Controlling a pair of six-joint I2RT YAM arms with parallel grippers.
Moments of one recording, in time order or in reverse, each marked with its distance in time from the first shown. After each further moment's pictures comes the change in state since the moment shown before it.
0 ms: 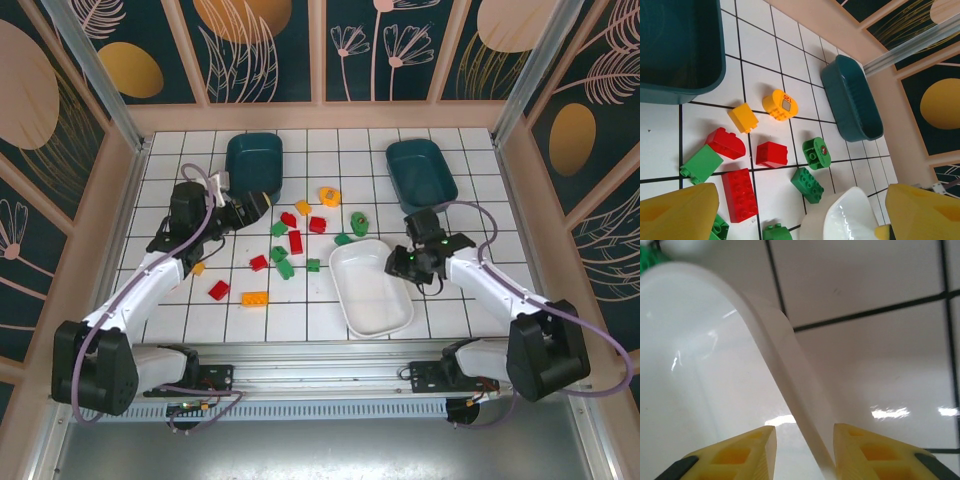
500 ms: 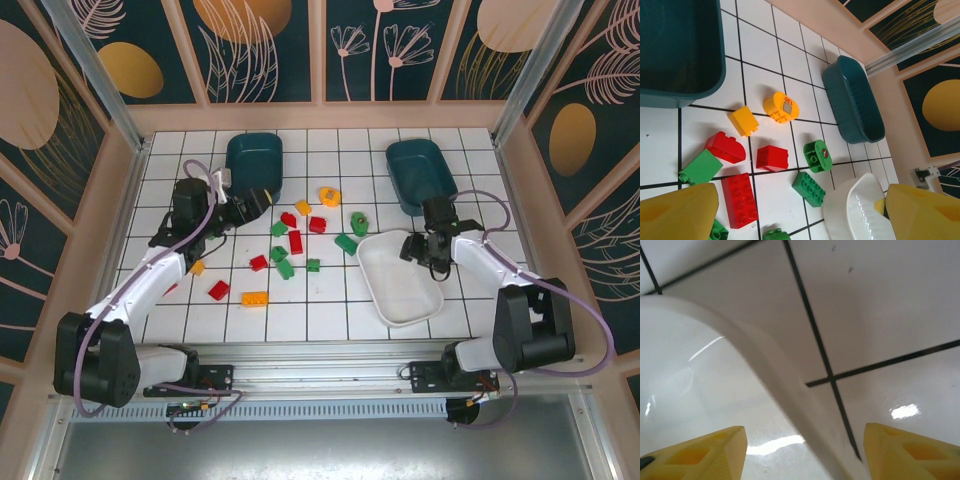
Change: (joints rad) left arm 0.000 0.046 0.032 0.000 -0.001 0.000; right arm -0.198 0.129 0.066 0.007 0.100 -0.124
